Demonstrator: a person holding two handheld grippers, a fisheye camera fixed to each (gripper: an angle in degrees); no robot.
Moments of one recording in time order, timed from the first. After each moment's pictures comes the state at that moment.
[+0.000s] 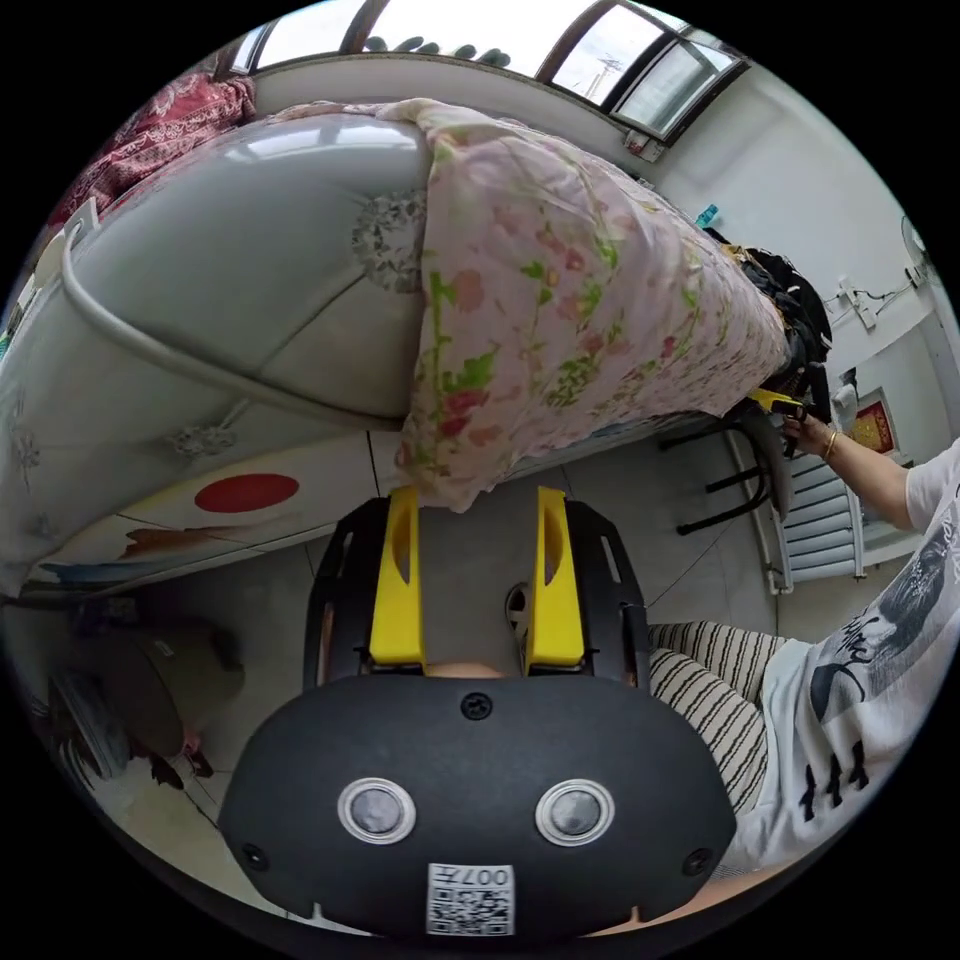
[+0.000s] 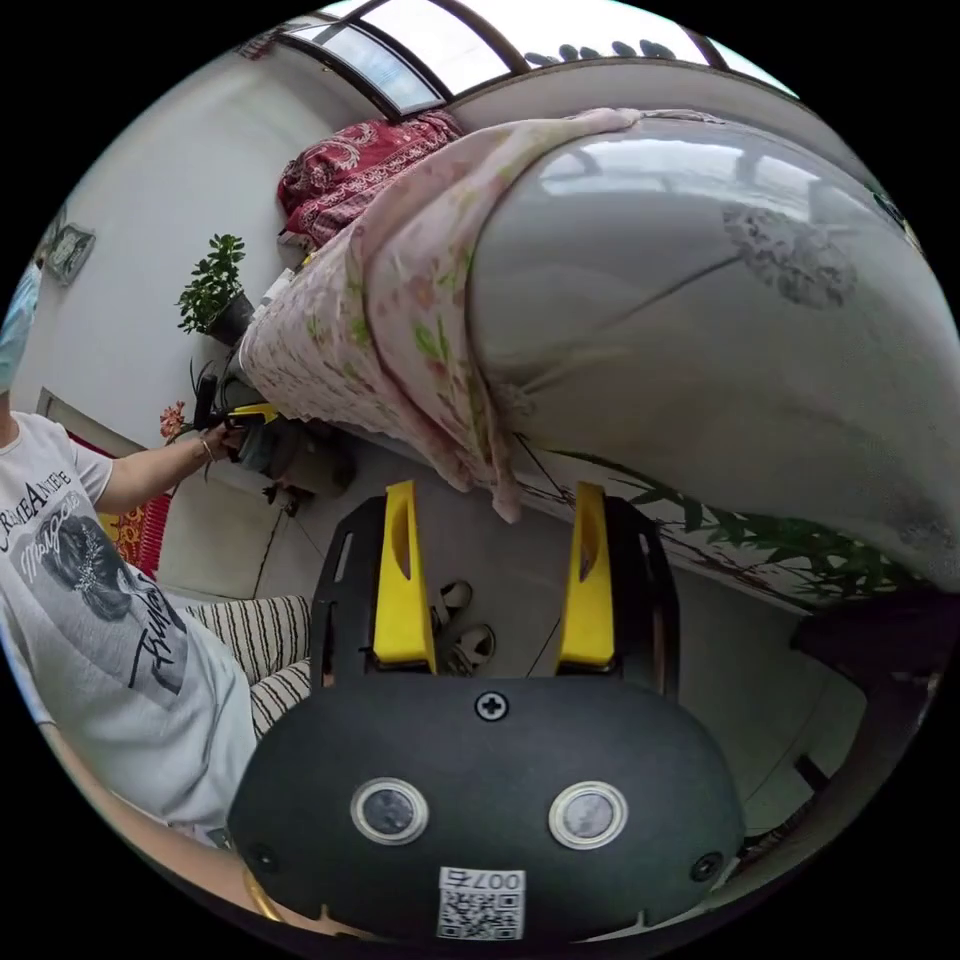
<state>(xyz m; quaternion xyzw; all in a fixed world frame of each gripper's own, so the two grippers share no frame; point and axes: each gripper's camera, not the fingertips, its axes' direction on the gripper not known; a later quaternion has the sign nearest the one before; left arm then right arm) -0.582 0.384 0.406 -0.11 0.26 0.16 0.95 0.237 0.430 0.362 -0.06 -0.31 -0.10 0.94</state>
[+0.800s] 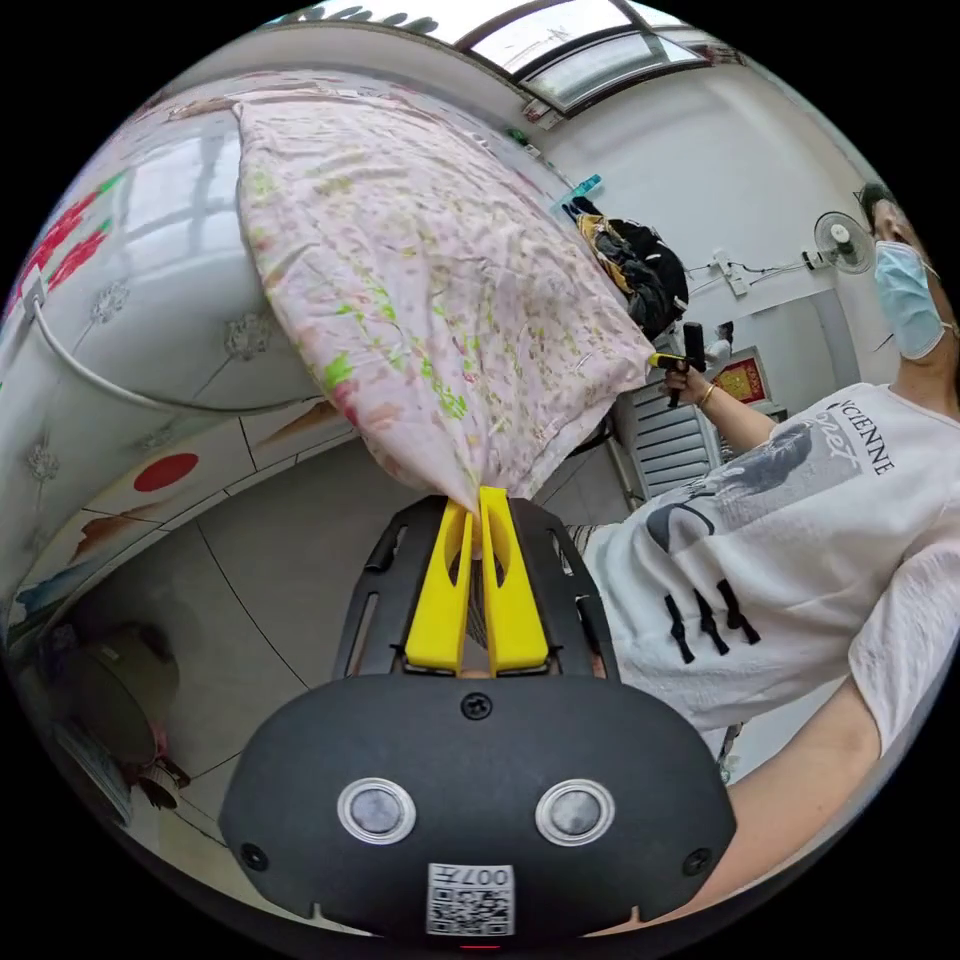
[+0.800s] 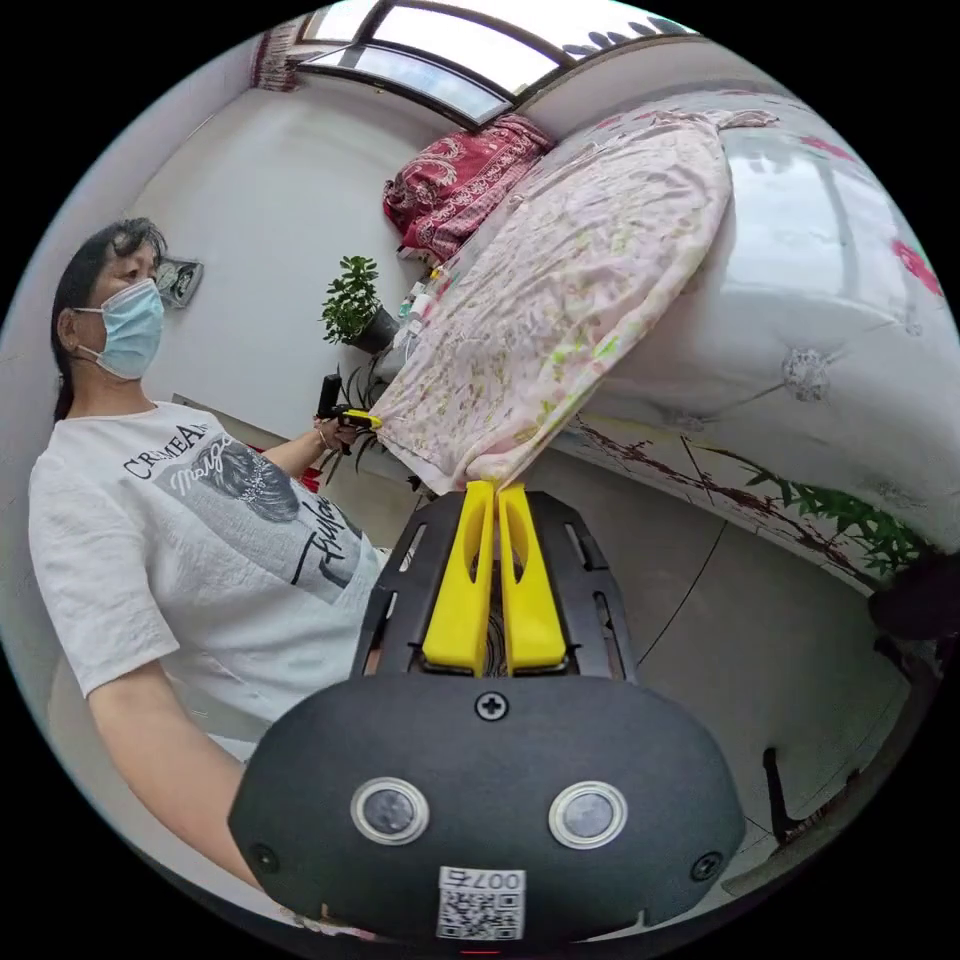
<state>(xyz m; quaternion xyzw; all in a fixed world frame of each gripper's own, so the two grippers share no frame) -0.631 0.320 0.271 -0.20 0.44 0.19 0.85 0.317 0.404 0.211 -0.08 -0.50 -0.09 0.86</state>
